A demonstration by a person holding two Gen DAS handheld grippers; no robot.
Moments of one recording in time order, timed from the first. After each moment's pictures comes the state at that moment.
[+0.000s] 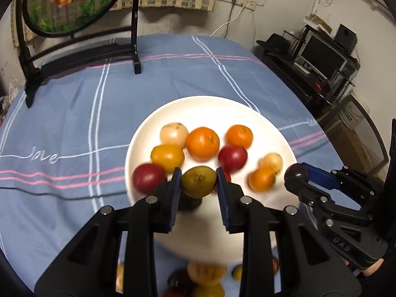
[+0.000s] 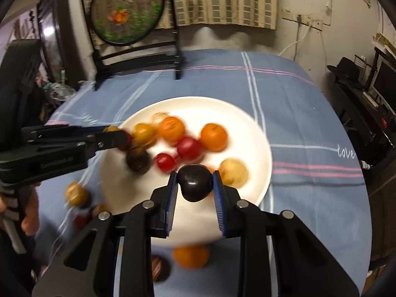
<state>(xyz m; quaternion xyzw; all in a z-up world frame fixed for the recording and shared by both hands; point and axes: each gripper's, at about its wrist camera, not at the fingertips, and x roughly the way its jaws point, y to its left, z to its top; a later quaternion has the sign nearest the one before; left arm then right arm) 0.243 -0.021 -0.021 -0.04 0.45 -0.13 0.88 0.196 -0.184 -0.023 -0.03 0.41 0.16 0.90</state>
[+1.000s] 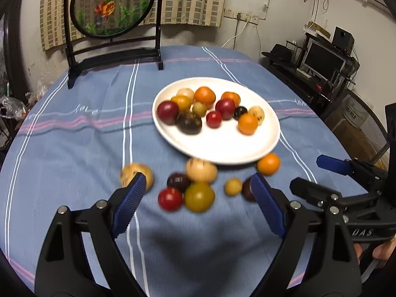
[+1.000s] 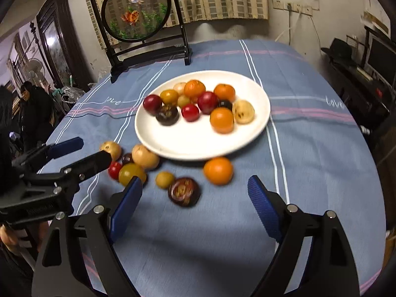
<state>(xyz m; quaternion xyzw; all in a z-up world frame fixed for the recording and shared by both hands) 0.067 -0.011 -0.016 -0.03 0.39 -0.08 0.92 0.063 -0.196 -0.021 0.02 0.42 0.17 0.89</state>
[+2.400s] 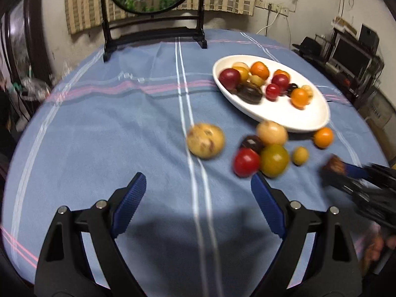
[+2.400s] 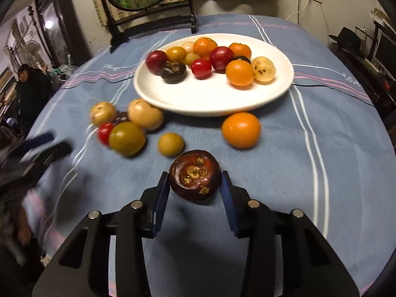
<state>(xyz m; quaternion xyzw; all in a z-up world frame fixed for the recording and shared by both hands) 0.063 0.056 -0.058 -0.01 0.42 -0.01 0.91 0.051 -0.176 -0.066 -0.01 0.45 0.19 0.87</state>
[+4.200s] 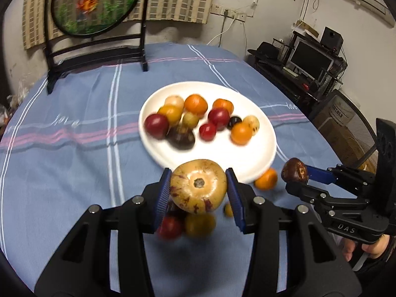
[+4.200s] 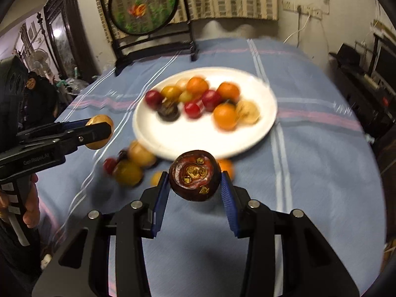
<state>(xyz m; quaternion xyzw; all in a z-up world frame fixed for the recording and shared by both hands) 0.129 -0.006 -0.012 -0.04 0.40 -0.14 0.90 0.102 -0.198 -0.023 -0.01 0.41 0.19 0.89</state>
